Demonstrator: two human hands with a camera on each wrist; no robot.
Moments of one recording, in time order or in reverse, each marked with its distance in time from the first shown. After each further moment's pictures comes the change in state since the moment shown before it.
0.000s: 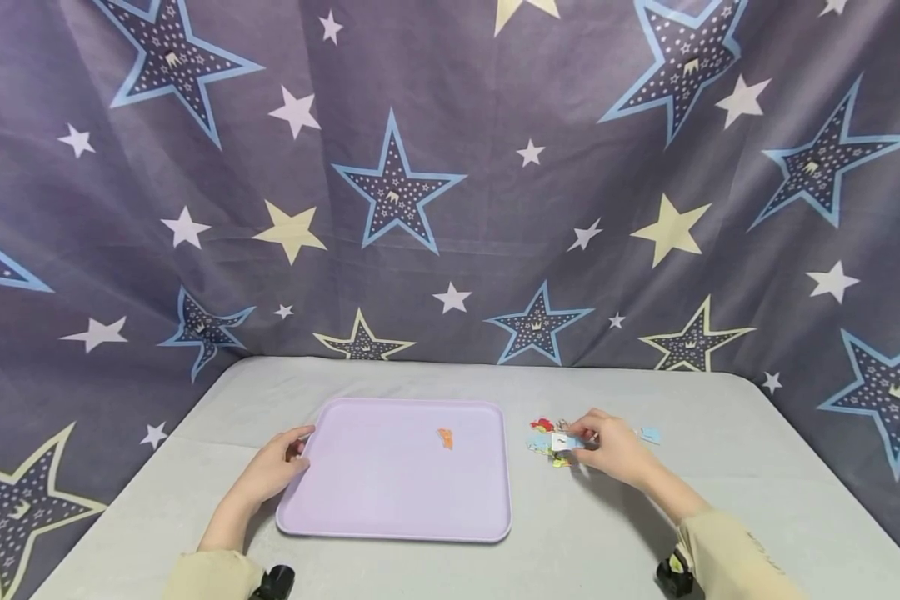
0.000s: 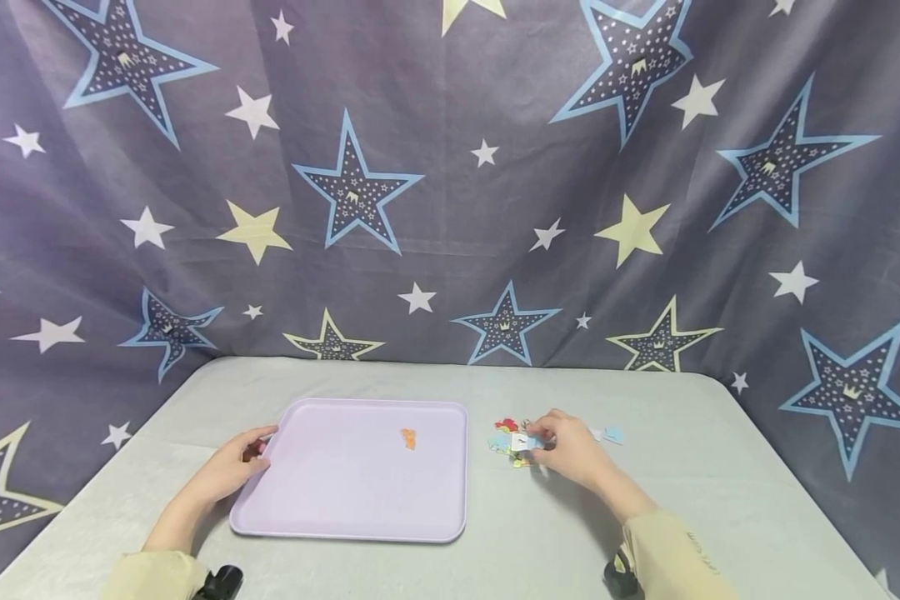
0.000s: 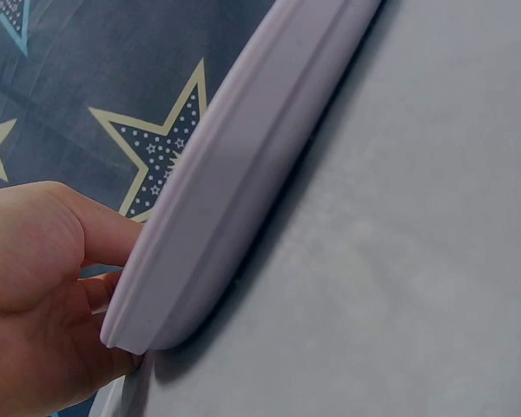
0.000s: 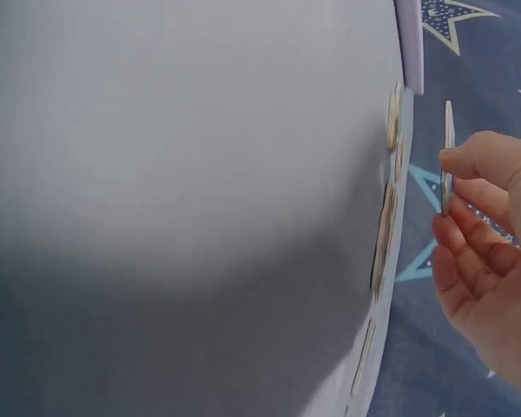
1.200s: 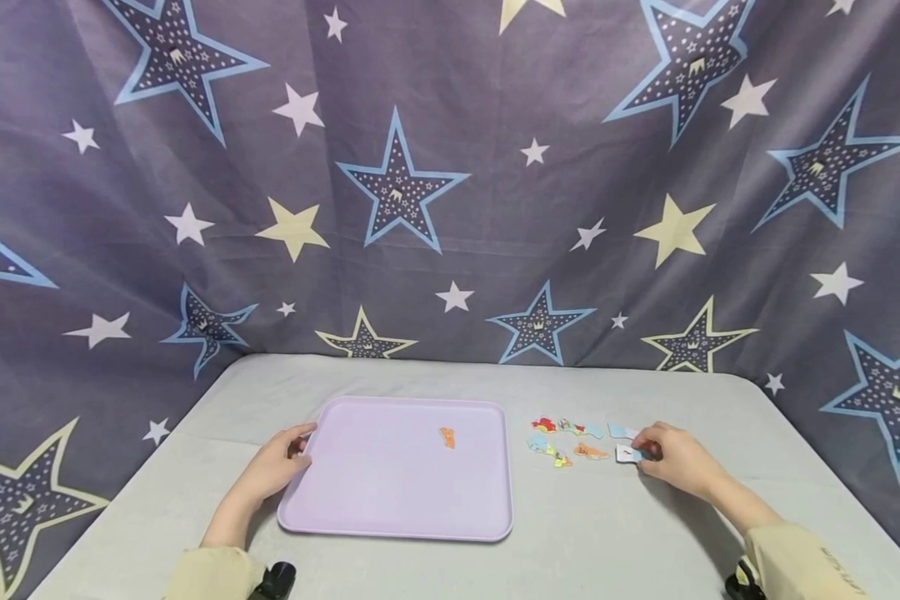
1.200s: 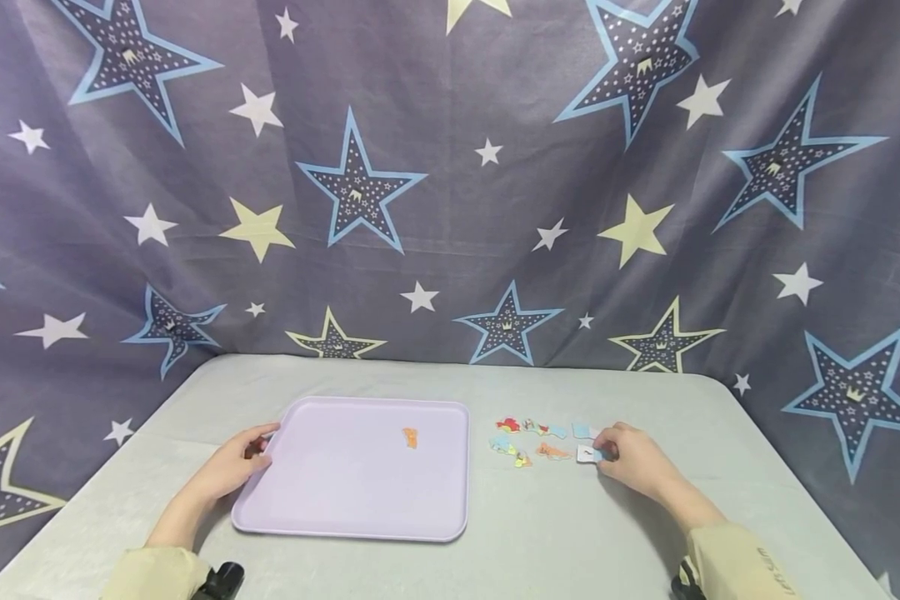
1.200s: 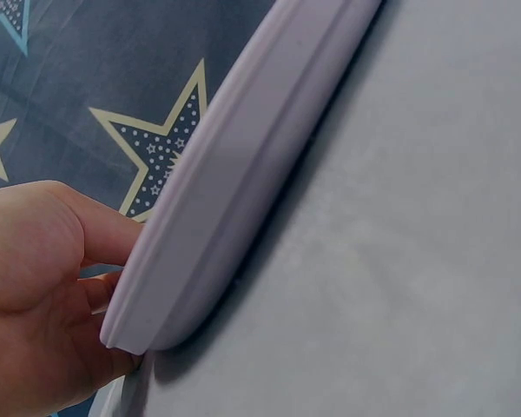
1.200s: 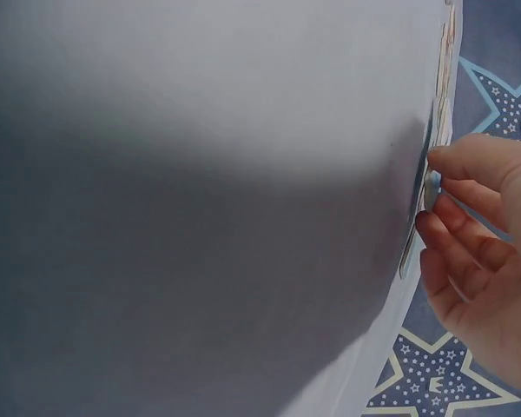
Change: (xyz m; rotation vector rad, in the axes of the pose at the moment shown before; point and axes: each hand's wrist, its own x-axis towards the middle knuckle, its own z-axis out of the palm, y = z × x) left_hand 0.003 -0.004 0.002 0.011 0.014 -0.003; right_hand -0.040 0.049 -0.043 -0.200 -0.054 0.088
